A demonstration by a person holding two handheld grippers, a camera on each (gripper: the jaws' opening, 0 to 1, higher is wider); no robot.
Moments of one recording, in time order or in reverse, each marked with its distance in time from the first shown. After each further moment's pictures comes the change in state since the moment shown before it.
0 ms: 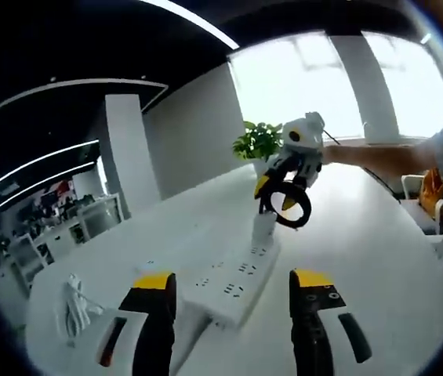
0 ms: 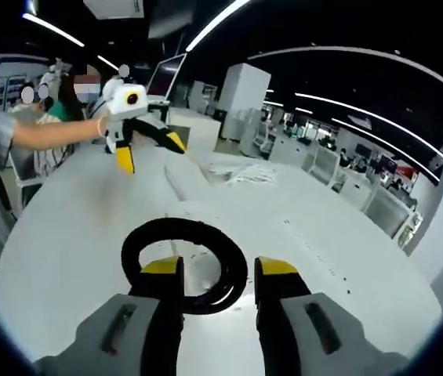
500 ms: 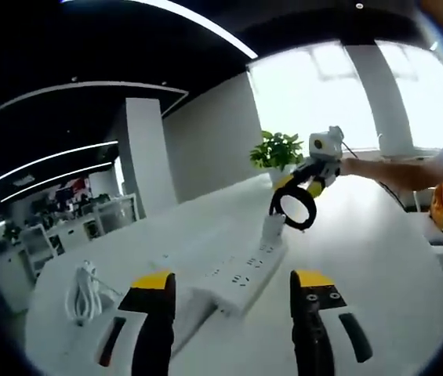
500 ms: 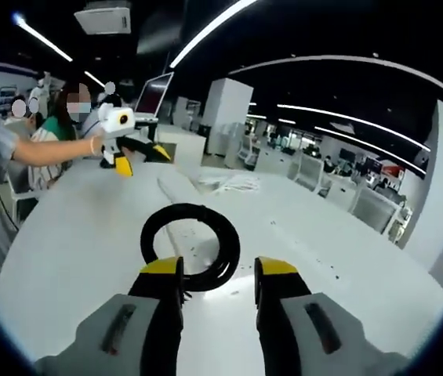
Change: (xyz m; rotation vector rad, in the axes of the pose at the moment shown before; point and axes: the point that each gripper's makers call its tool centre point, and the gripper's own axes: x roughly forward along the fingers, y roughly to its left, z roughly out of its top) left arm -0.026 0.002 -0.009 -0.049 -0.056 0.090; right arm -0.044 0.007 -0.008 0.046 -0.095 -0.080
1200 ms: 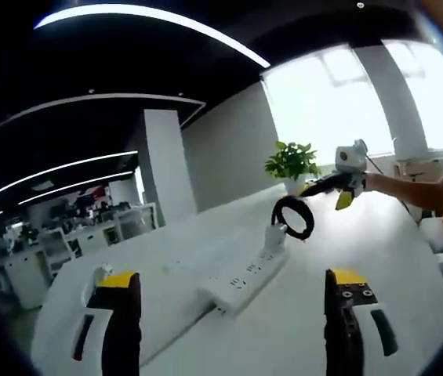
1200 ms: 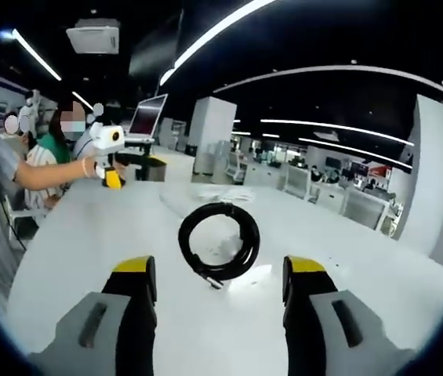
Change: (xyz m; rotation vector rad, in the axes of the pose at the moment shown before) left arm -0.030 -0.018 0.010 -0.001 -0.075 0.117; right arm -0.035 0.034 0.002 0.062 -0.102 -0.075
